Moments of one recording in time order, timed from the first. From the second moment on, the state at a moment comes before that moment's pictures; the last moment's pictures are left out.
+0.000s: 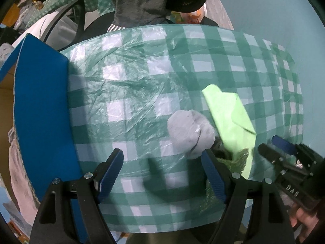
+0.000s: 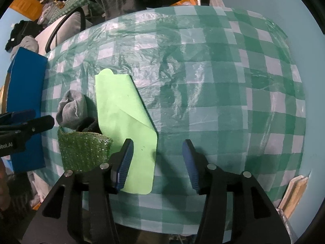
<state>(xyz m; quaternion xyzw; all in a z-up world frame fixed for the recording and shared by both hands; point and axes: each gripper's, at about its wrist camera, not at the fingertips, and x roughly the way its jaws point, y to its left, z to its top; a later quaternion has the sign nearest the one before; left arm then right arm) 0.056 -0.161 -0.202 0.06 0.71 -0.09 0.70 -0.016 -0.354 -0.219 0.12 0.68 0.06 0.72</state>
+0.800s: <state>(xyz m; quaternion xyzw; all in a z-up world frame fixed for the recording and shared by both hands) 0.070 -0.187 -0.241 0.07 0.73 -0.10 0.67 0.003 -0.335 -0.226 0.13 0.68 0.08 0.72</state>
